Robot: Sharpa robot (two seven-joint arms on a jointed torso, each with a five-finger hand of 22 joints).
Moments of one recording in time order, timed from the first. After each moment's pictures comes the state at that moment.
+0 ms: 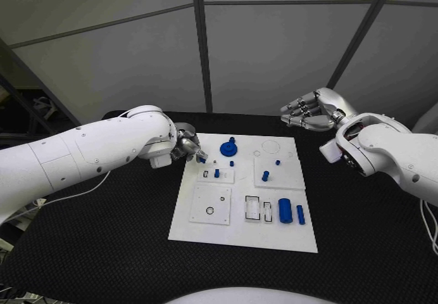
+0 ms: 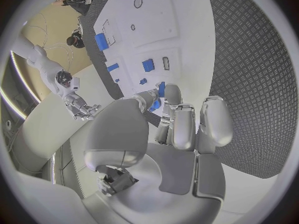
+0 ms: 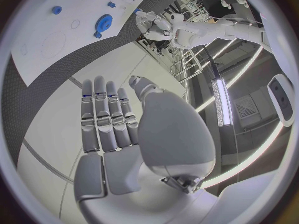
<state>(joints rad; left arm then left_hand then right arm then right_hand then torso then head) 1.26 -0.74 0.03 1.33 -1.01 0.17 -0.53 1.18 -0.08 0.57 0.12 0.17 0.96 0.06 0.57 0.46 1.22 -0.01 0.92 0.63 1.47 -0.07 1.35 1.30 0.09 1.40 0.03 1.29 1.25 1.23 -0.77 0.08 1.37 -0.86 -0.35 0.13 1.41 -0.16 0.28 0.18 0.38 1.03 0.19 0.08 0.07 1.20 0.13 0.13 0.08 1.23 0.09 0.07 0.36 0.17 0.91 0.19 0.37 0.30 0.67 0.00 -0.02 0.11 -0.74</state>
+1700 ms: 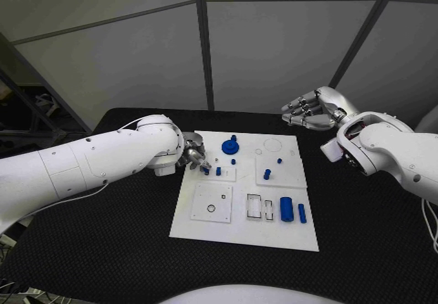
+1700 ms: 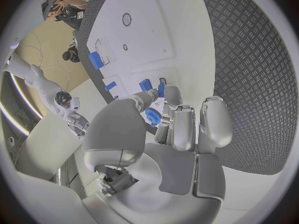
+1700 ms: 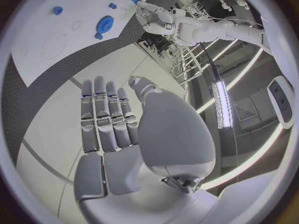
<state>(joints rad) 1.22 -0.74 0.03 1.38 -1.13 0.20 -0.53 1.14 -0.10 0.62 0.09 0.18 0.95 0.06 0.59 0.47 1.24 -0.01 0.93 0.65 1.47 -0.08 1.35 1.30 0.09 1.41 0.03 1.30 1.26 1.23 -0.76 0.08 1.37 -0.88 -0.35 0.12 1.41 -0.16 0.28 0.17 0.42 1.03 0.19 0.08 0.07 1.20 0.13 0.13 0.08 1.23 0.09 0.07 0.35 0.17 0.91 0.20 0.37 0.29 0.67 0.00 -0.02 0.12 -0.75</state>
